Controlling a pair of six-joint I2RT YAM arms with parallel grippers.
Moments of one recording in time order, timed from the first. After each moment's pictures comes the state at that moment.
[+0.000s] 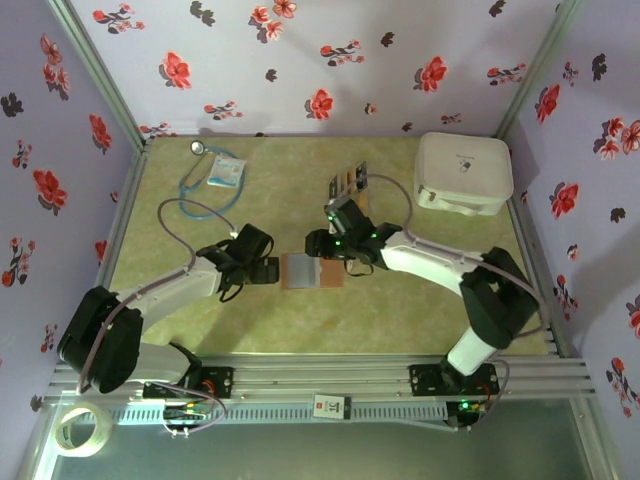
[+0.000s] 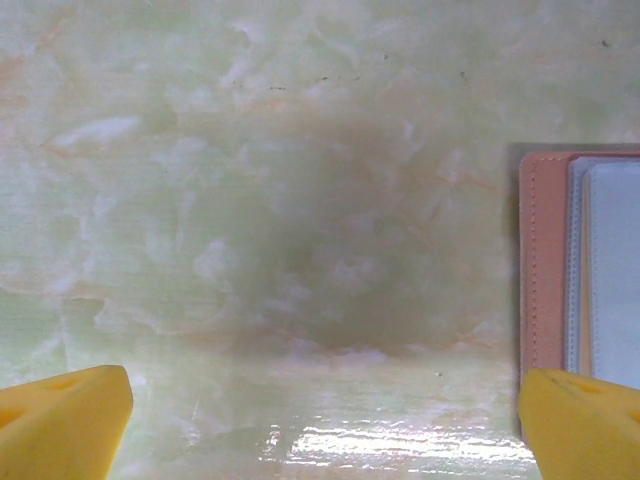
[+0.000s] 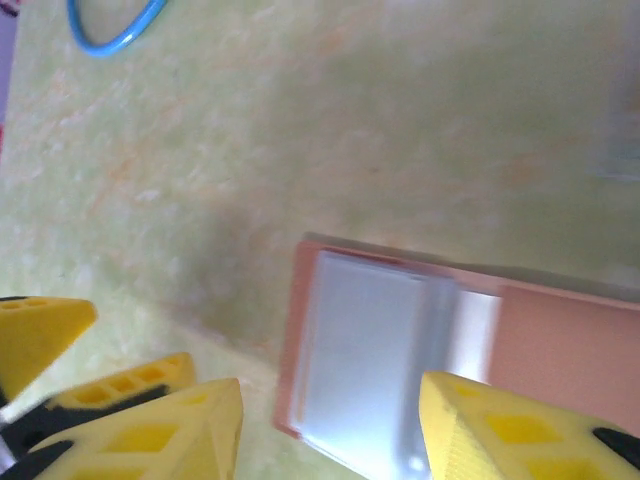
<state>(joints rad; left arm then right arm) -0.65 1.35 0.75 -0.54 -0.27 -0.58 0.78 1.60 1.04 -0.29 -0.12 0.71</state>
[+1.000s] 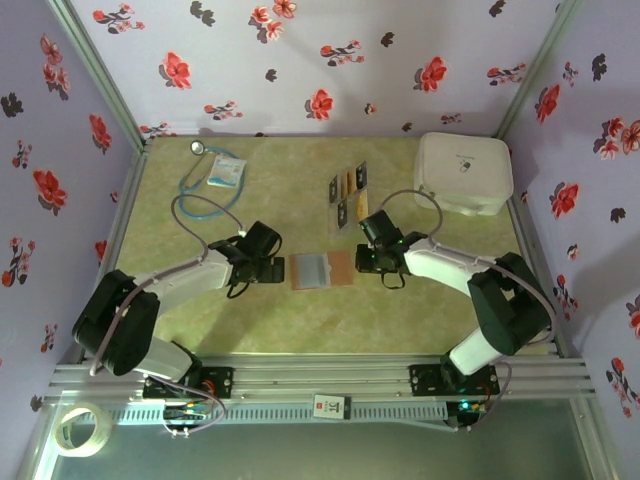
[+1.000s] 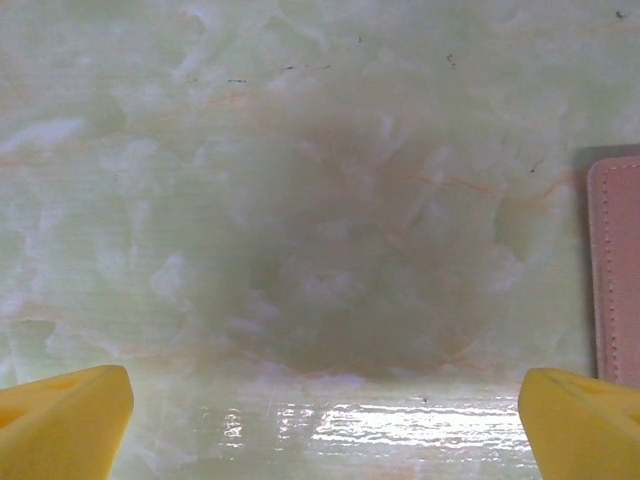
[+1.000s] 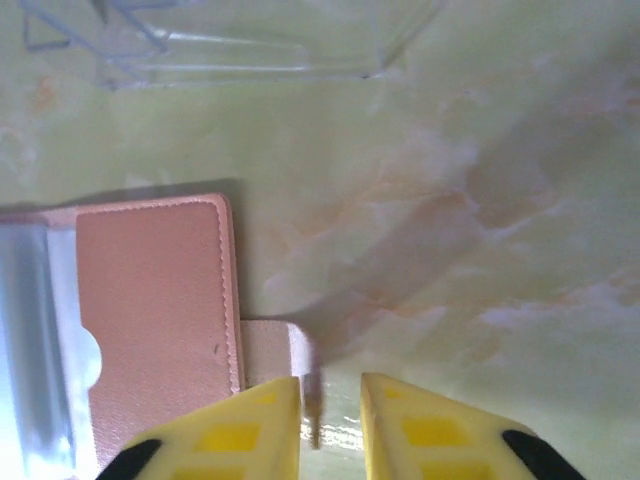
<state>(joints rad) -0.67 1.46 0.80 -0.54 -0.26 -0.57 0.61 1.54 0.84 -0.39 -0.02 0.58</state>
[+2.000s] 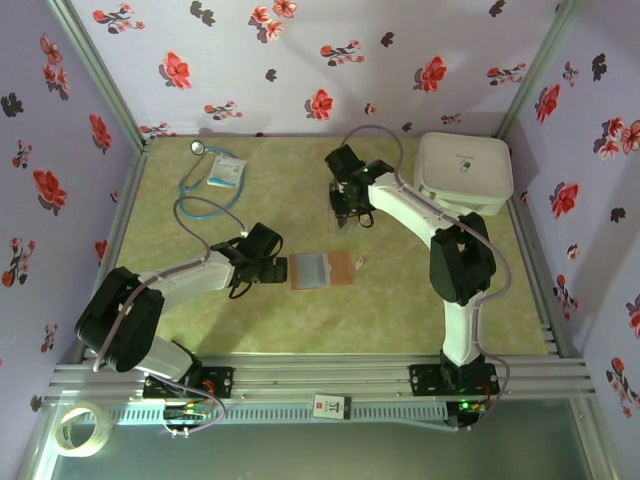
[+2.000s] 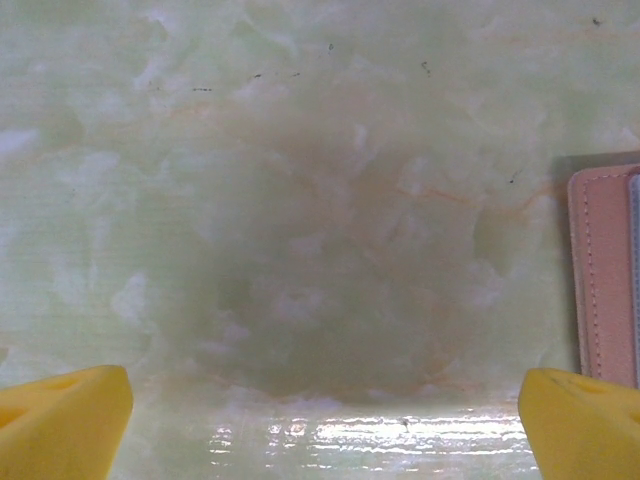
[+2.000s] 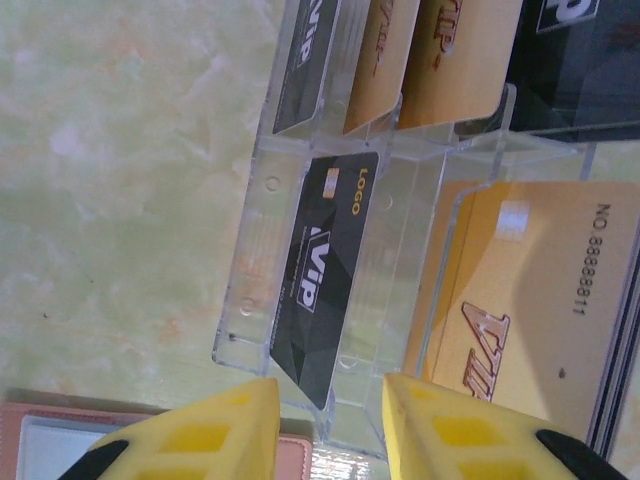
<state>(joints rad) -0.67 1.47 0.77 -0.46 -0.25 -0.57 0.60 1.98 1.71 -0.89 0.12 0.34</state>
